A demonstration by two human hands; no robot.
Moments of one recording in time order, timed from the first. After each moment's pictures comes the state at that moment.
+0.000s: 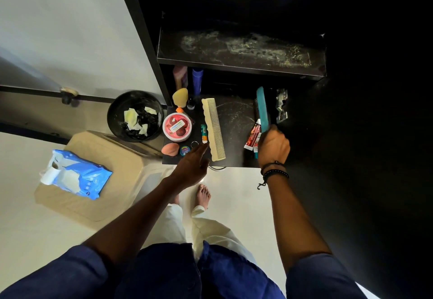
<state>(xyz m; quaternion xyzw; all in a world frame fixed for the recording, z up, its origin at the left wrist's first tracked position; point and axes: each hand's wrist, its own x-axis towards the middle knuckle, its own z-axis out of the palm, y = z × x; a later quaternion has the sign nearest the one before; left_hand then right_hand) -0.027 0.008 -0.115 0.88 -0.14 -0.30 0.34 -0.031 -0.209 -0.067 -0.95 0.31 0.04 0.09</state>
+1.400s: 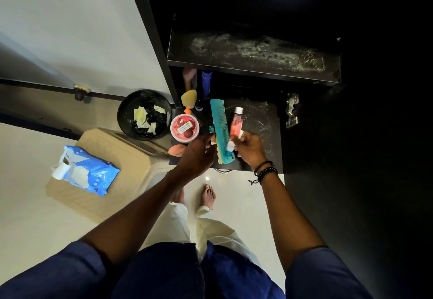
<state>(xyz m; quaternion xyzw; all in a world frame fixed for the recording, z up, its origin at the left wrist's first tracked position) -0.001 -0.003 -0.081 0.88 -0.08 -0.25 0.41 -0.004 -0.170 -0.124 -0.76 0.33 0.16 0.54</state>
